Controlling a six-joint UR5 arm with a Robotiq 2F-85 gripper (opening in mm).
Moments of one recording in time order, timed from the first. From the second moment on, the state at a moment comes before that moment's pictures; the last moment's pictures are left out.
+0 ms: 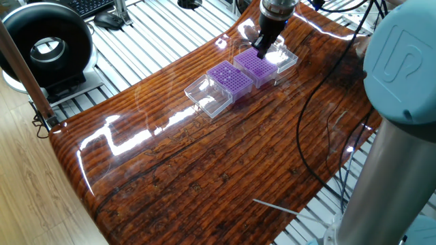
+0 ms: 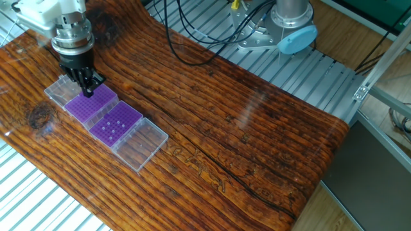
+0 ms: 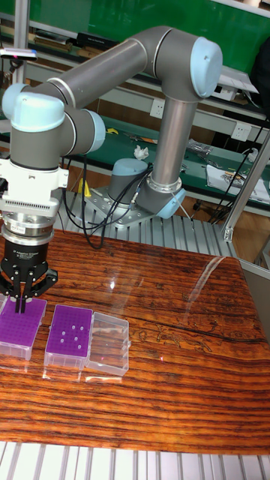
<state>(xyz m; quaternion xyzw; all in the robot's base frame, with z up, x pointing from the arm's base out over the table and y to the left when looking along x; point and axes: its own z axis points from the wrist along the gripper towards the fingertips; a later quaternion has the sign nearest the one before) 0.606 -0.190 0.063 -0.08 0.99 0.01 0.09</state>
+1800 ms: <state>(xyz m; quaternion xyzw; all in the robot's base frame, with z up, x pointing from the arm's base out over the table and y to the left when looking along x) 0.585 -0.189 0.054 -0.08 0.99 0.03 0.06</state>
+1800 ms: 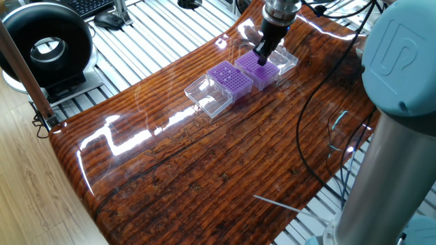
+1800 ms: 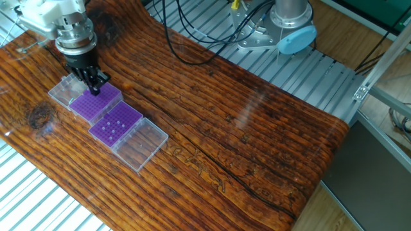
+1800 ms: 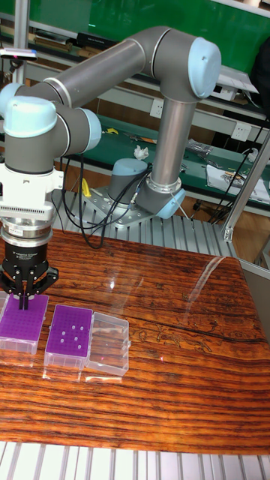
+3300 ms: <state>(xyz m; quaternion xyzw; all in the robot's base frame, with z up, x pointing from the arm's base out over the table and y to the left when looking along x) 0.586 -0.184 0.052 -0.08 1.00 0.02 0.05</state>
